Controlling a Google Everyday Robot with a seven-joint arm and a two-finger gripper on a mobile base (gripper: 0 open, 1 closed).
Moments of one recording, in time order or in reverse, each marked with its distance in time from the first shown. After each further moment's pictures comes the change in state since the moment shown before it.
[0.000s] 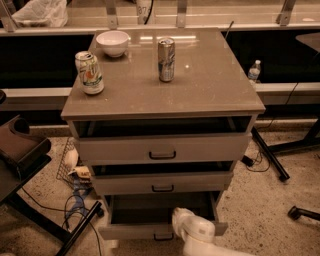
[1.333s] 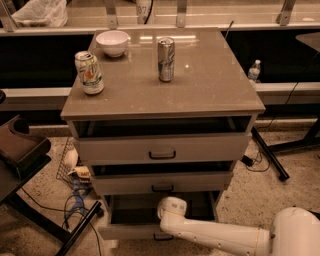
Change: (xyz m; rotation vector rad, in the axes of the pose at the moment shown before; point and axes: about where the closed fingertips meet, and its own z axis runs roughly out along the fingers) arm -0.041 0.011 0.128 -0.114 0.081 -0.066
